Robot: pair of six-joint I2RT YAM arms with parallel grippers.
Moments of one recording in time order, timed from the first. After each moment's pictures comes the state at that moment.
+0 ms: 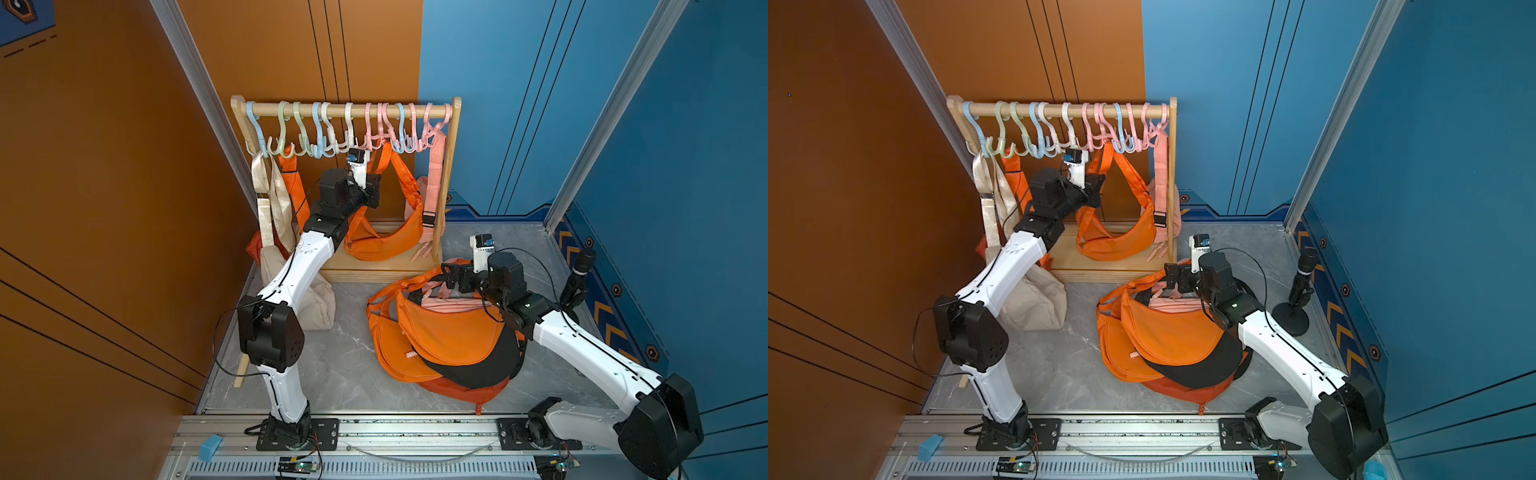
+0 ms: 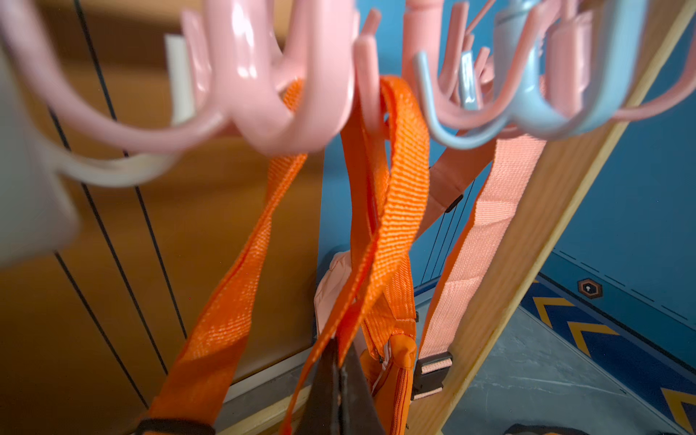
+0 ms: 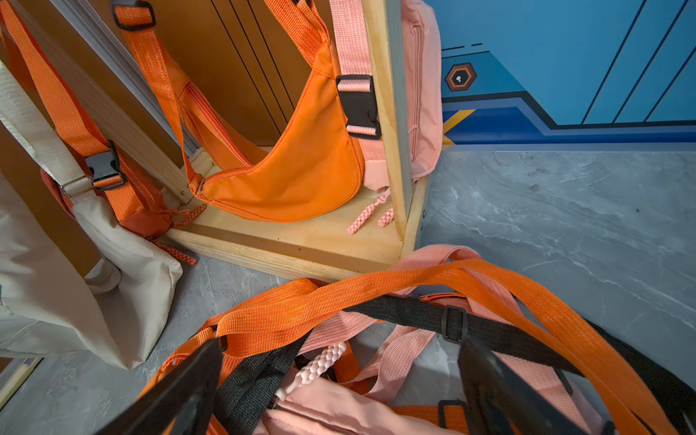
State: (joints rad) left arm -0.26 1.81 1.77 0.02 0.24 -0.11; right arm 0.50 1.24 0.94 -0.09 0.04 0.31
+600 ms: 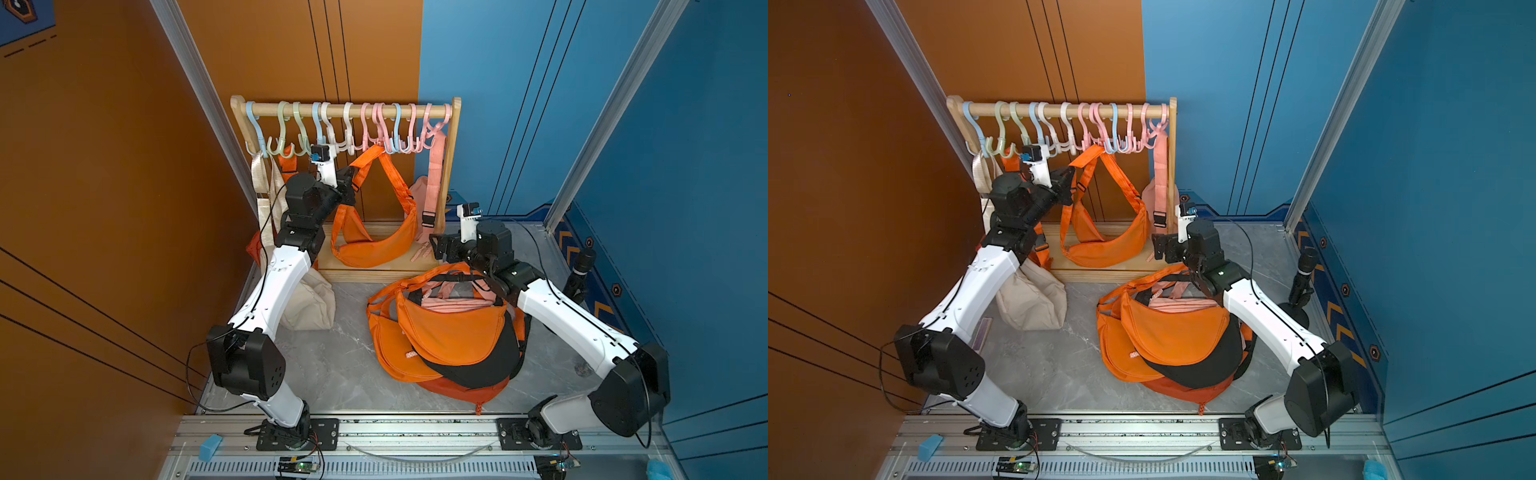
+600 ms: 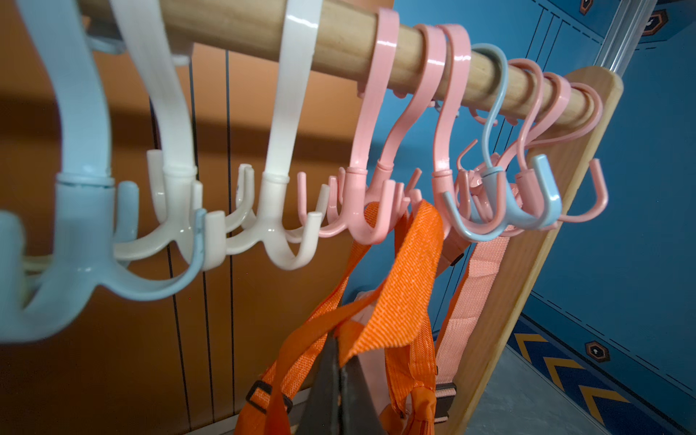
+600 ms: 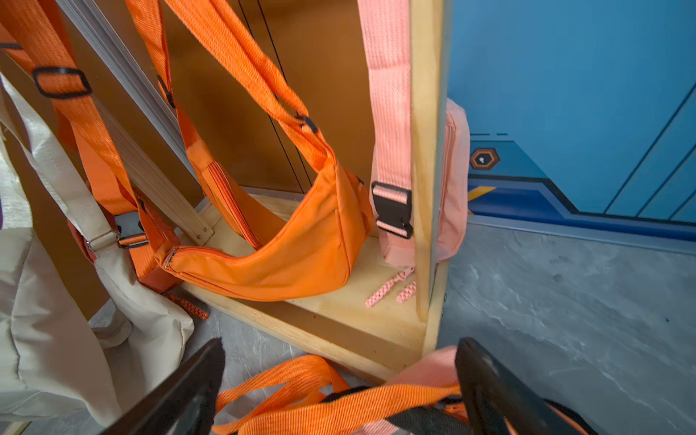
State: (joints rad) left arm -0.16 1.62 1.59 0.13 0.24 -0.19; right arm 0.50 1.48 1.29 -0.13 0.01 0.24
